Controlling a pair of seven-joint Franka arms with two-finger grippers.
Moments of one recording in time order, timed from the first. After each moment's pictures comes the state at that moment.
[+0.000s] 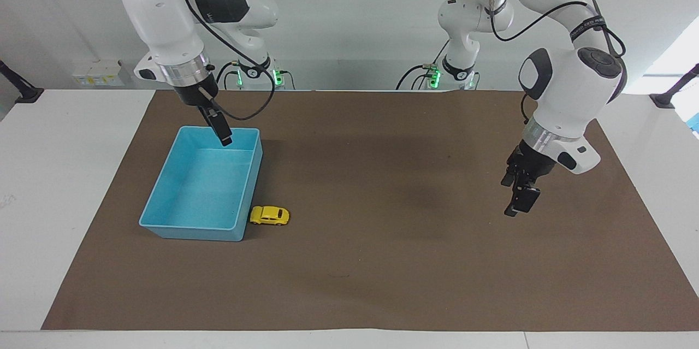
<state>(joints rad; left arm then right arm) -0.11 0.30 -0.07 -1.56 -0.10 2.09 -1.28 0.00 0.04 0.11 -1.70 0.03 1.79 1.11</state>
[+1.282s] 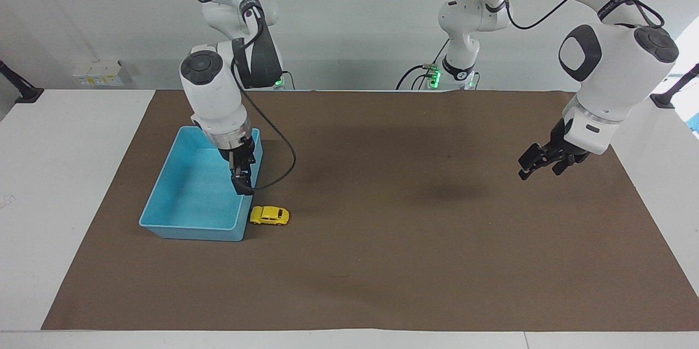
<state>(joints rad) 0.00 0.21 -0.06 -1.57 -0.10 1.87 -0.14 0.09 0.29 0.11 -1.71 -0.02 2.04 1.66</state>
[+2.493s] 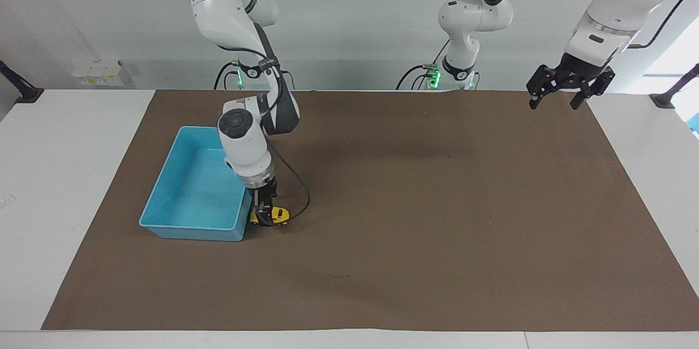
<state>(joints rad) 0.00 -0.05 -0.05 -1.59 -0.01 1.58 0.04 0.12 0.43 0.10 -1.86 -0.03 2.40 1.76</state>
